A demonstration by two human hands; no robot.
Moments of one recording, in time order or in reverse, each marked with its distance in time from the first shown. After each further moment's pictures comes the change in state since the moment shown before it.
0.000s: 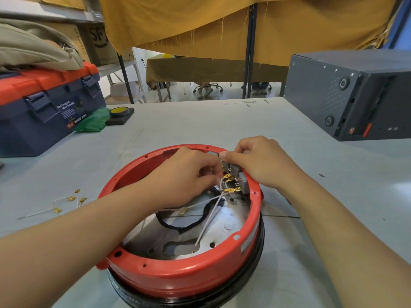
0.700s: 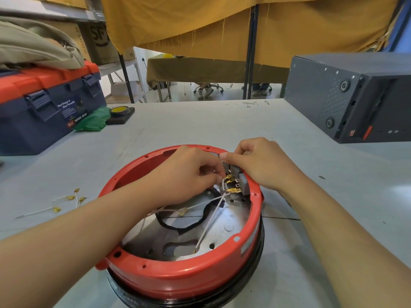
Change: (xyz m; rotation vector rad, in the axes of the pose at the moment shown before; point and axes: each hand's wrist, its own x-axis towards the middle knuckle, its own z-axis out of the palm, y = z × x) left_hand 0.002 0.001 -0.001 -0.092 0.011 -0.037; right_hand -0.001 -0.001 0.000 0.017 -0.008 -0.003
